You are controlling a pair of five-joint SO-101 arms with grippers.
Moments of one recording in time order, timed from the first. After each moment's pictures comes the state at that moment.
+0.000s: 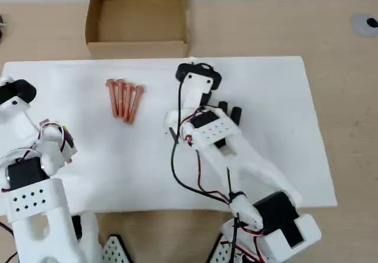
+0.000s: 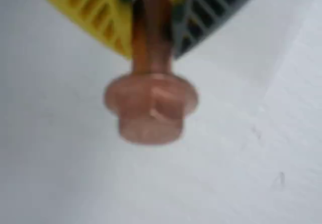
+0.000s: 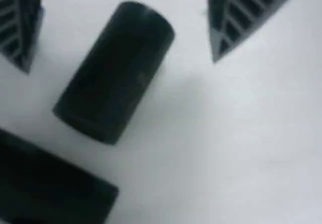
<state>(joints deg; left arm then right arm) -22.6 -58.2 54.2 65.7 2.7 -31.0 -6.5 42.9 39.8 -48.8</state>
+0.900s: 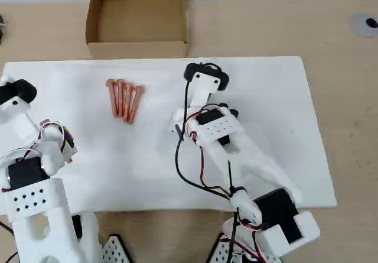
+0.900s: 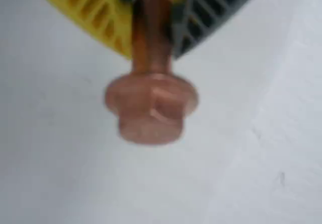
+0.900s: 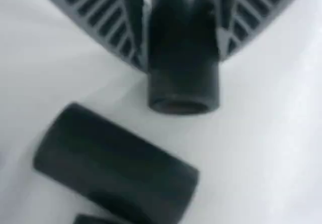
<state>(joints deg) -22.6 -58.2 54.2 65.7 2.7 -28.4 -6.0 43.0 39.9 -48.2</state>
